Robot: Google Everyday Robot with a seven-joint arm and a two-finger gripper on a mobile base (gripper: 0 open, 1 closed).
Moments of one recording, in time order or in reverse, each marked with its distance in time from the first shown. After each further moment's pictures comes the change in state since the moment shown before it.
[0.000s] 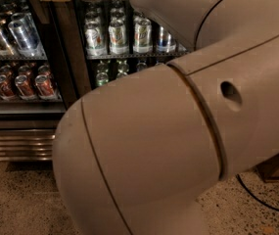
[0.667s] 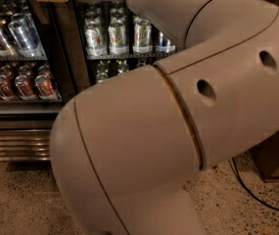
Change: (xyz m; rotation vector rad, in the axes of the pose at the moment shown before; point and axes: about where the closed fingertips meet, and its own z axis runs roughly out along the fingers) arm 0.003 0.000 0.014 -0.024 -0.025 0.007
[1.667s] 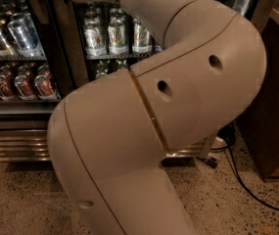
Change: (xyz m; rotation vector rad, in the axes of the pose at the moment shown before) arm 0.007 -0.003 0.028 -0.048 -0.041 0.007
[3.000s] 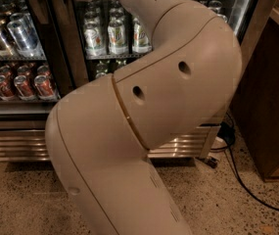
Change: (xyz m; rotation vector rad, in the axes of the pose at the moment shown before) arm 0.004 -0.010 0.002 -0.019 -0.007 0.011
